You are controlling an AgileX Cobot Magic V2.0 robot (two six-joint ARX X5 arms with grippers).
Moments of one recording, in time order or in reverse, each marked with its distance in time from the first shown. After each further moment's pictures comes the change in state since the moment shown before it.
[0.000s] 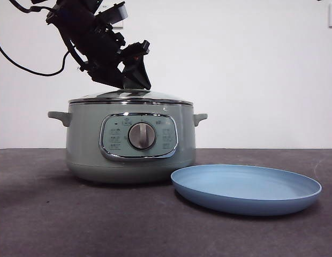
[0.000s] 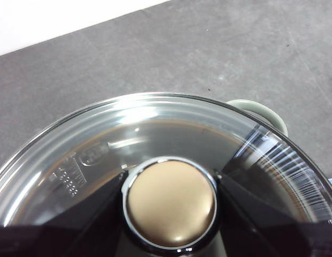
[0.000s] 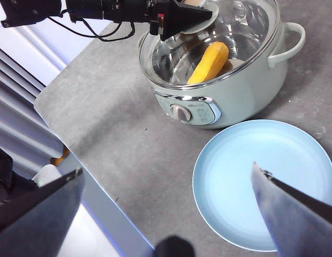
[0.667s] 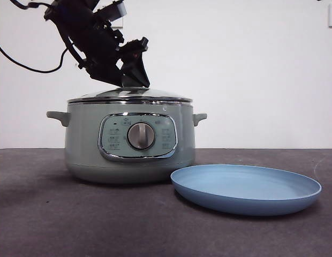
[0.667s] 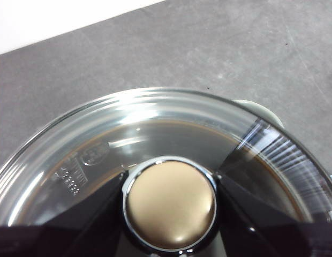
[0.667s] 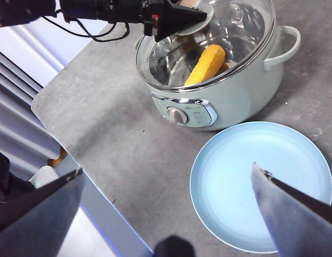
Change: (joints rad) left arm 0.000 -0.023 0.014 -0.040 -0.001 0.000; right arm 0.000 0.002 0.000 0.008 0.006 0.000
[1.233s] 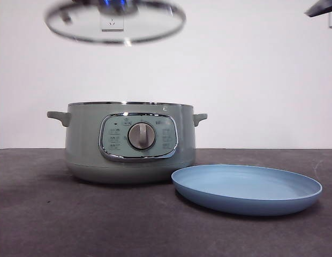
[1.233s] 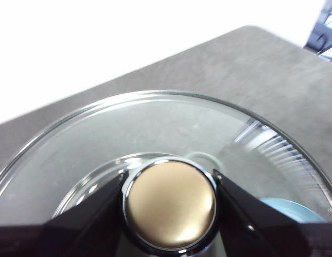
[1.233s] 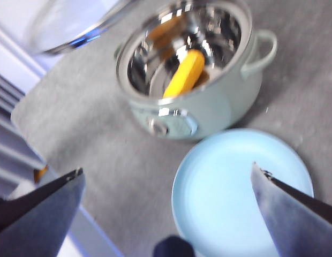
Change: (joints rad) left arm 0.000 -0.279 0.192 -0.351 0.033 -0.002; right arm 0.002 0.078 0.000 0.117 0.047 0.046
